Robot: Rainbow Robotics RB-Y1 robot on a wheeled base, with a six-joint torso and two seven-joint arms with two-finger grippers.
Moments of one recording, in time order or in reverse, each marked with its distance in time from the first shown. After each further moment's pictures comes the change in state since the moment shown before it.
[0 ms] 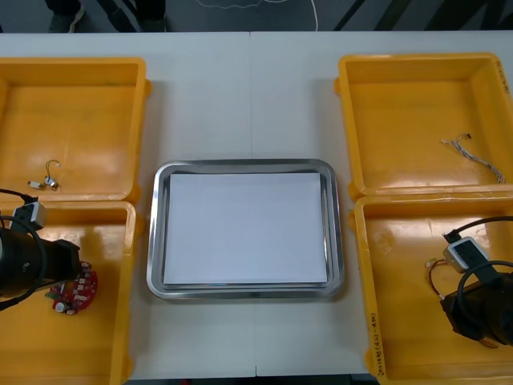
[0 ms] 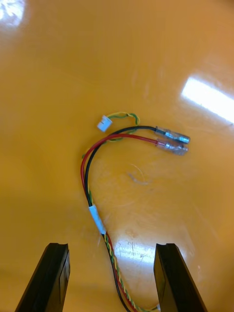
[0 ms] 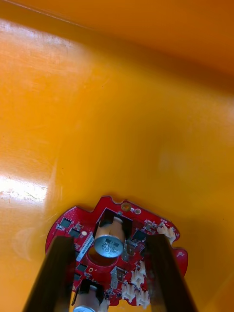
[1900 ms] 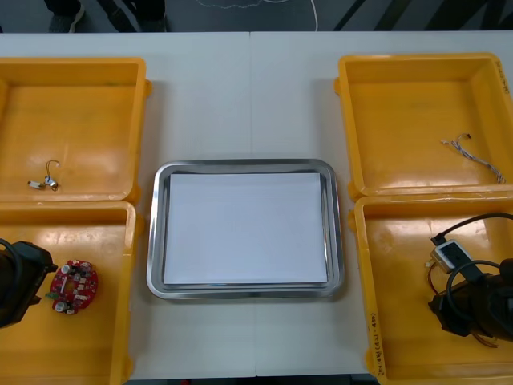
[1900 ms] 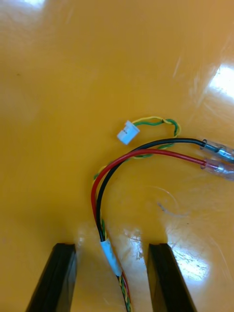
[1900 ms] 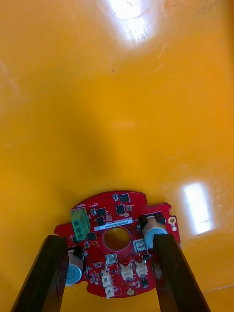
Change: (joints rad) right arm -0.076 0.087 0.000 0.187 -0.141 -0.037 0.175; left arm 0.145 0.000 0.081 -0.112 0.018 -0.072 0.844
